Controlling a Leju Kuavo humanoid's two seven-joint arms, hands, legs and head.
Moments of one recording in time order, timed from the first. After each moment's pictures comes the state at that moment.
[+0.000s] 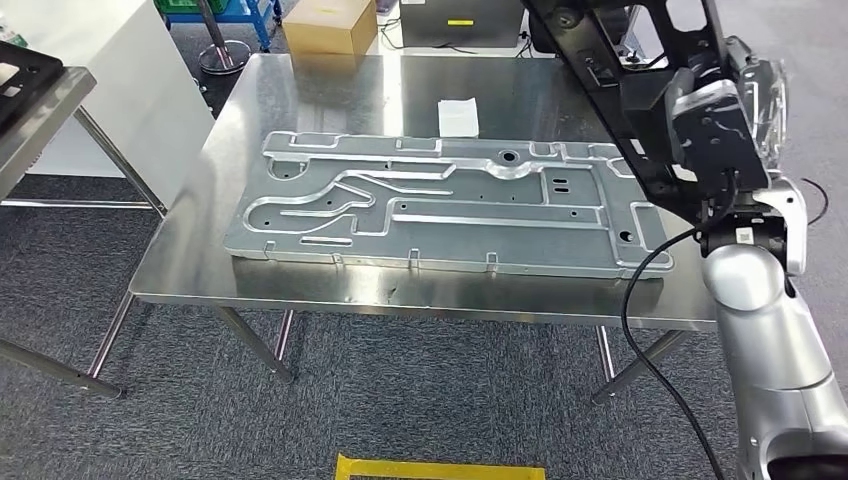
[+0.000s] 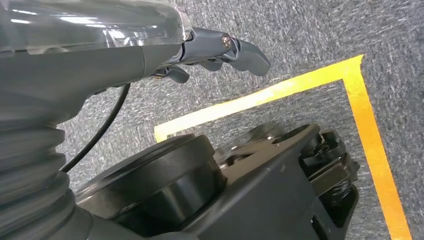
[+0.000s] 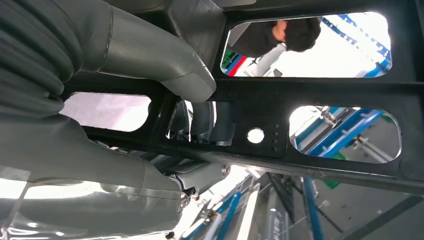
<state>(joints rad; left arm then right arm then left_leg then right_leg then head) -0.11 -0.19 0.94 -0.21 -1.37 0.04 -0.32 -0.45 -0.55 -0.03 -1.91 0.45 -0.16 0.01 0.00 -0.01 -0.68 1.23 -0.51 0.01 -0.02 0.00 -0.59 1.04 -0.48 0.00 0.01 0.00</state>
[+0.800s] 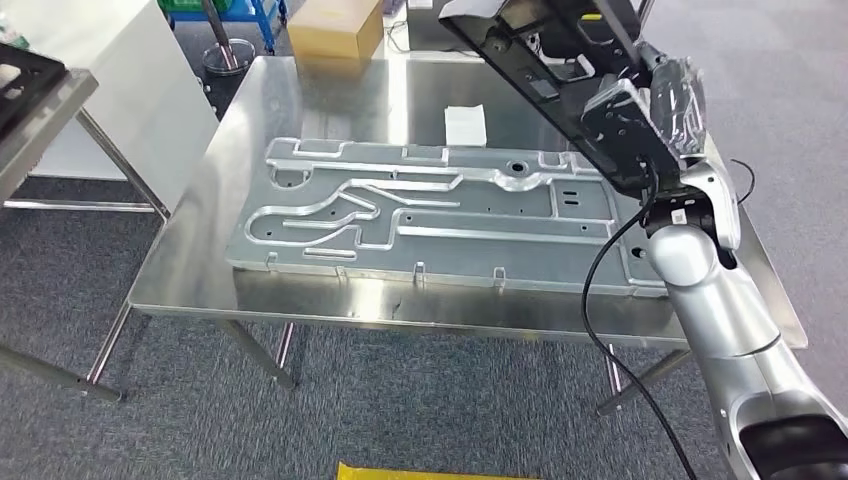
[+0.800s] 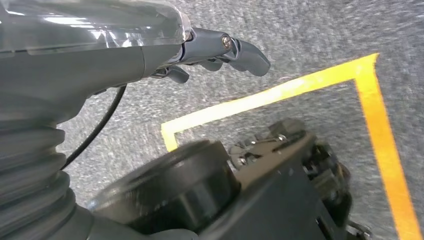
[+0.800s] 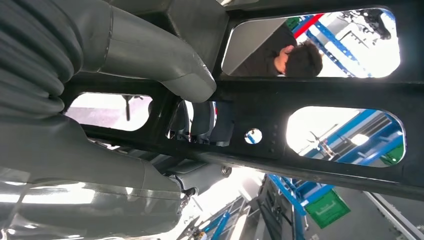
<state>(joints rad) -0.09 -0.18 0.94 -0.21 -1.37 0.01 -0.32 -0.58 -0.52 0.16 -1.76 0.52 -0.16 0.02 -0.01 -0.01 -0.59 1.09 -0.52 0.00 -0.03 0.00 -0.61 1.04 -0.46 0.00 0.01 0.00</state>
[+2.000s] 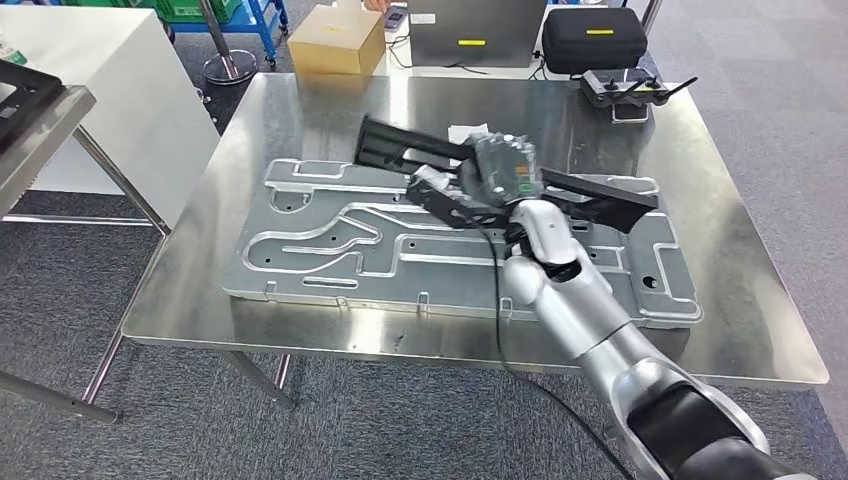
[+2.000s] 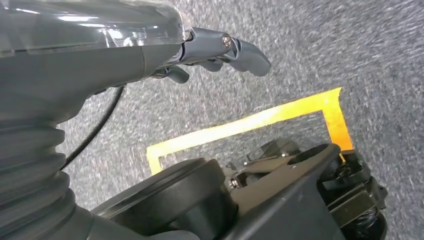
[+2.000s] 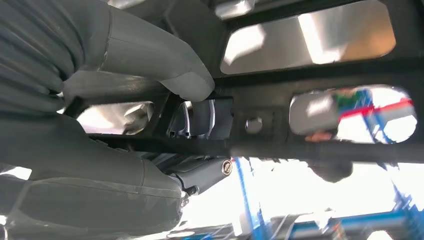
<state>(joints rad) -0.12 -0.18 0.92 -0.21 -1.39 0.04 -0.27 -0.68 -0.18 0.45 -1.29 0.97 -0.12 0.13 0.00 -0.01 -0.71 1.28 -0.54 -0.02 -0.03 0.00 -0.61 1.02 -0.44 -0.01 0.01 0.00</state>
